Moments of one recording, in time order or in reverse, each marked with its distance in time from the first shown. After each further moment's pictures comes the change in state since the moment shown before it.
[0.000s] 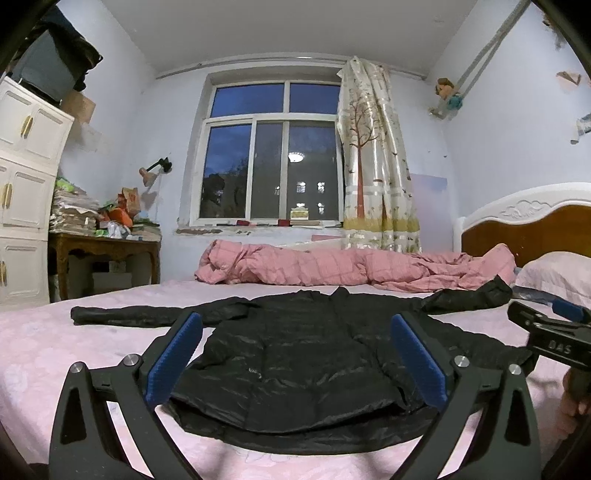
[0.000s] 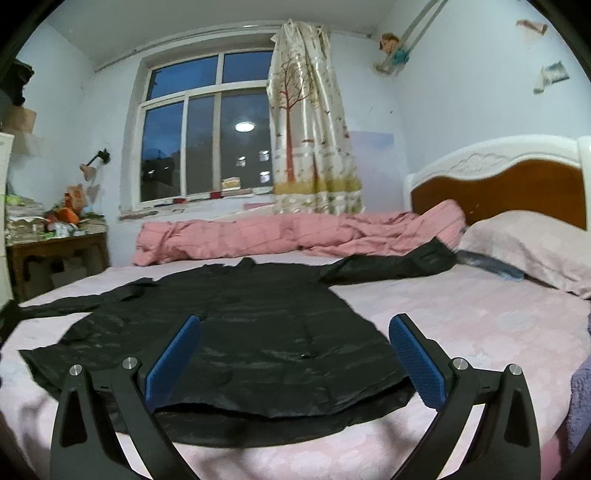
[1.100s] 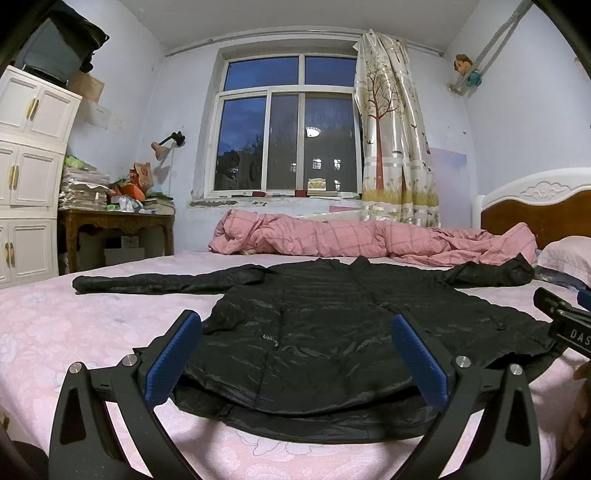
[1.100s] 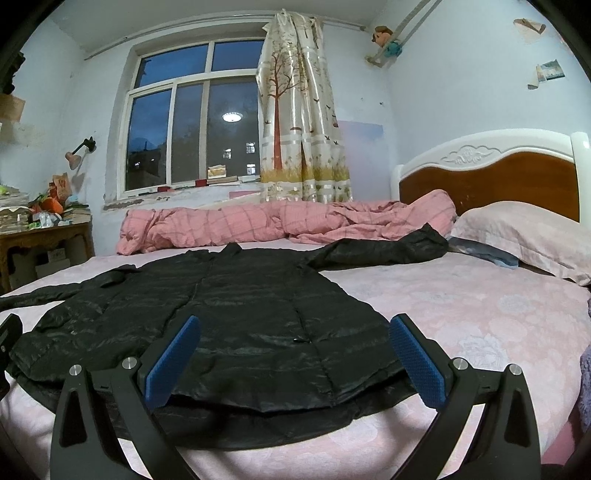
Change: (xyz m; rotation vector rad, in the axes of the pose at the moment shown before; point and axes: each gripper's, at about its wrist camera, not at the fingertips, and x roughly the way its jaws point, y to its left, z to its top) left arm 0.040 0.009 -0.041 -0.001 0.097 0.061; right arm 0.038 0.008 -0.029 -0.009 0.020 -0.085
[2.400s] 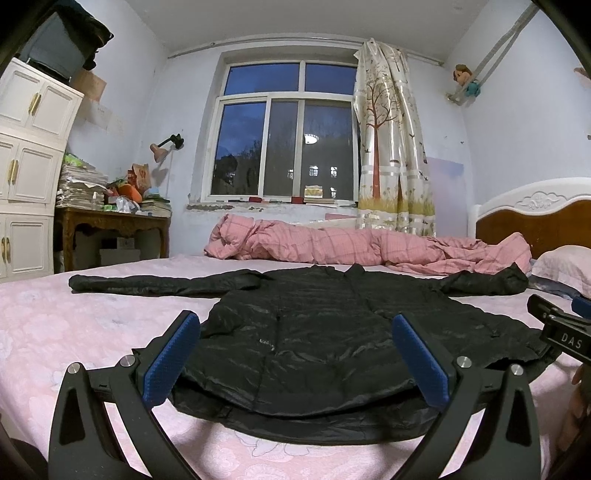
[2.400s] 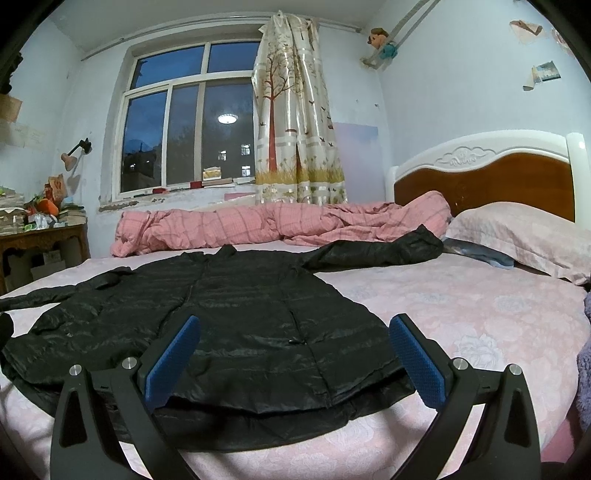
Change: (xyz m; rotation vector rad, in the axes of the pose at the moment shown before) left arm -0.004 0.001 -0.001 -0.018 -0.031 -0.019; right arm -0.001 0.005 -0.001 0.001 -0.006 -0.027
